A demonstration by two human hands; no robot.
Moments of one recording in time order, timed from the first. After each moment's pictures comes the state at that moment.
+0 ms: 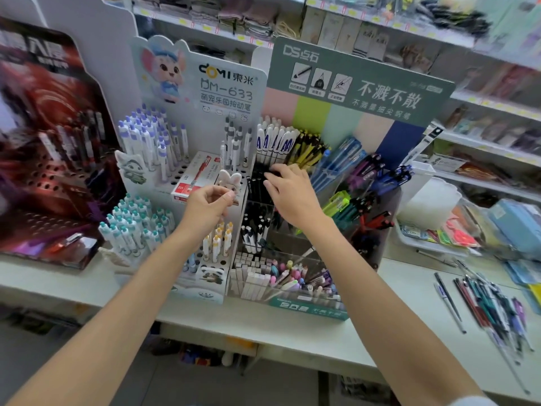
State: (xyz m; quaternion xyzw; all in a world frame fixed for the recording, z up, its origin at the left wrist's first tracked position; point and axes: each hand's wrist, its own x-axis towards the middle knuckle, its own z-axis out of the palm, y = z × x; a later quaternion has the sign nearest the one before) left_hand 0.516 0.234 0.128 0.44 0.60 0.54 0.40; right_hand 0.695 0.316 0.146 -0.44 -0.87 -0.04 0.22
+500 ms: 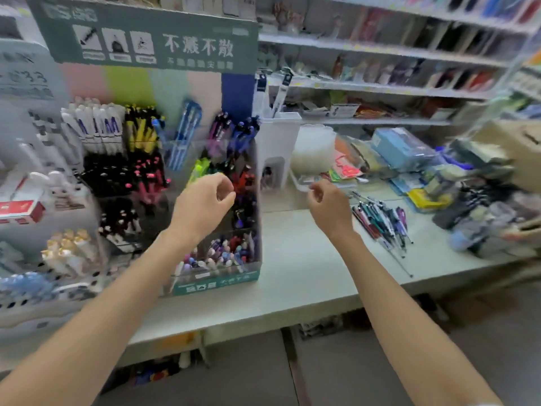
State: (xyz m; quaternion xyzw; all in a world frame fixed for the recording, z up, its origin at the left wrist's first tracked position) left_hand 0.747 0.241 0.140 0.76 0.53 0.34 0.15; right_hand 1.014 0.227 0.109 -0.72 -0.59 0.05 0.36
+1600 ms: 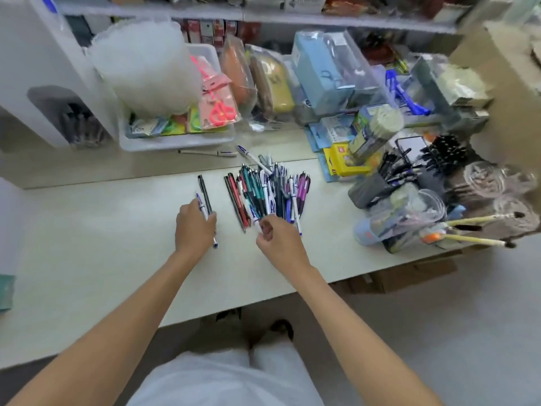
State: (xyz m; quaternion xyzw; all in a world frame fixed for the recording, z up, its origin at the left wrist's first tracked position) left_hand 1.198 0.306 -0.107 0.59 0.71 0.18 0.34; right_hand 1.375 0.226 -0.055 -0.73 -0.58 0.30 0.21
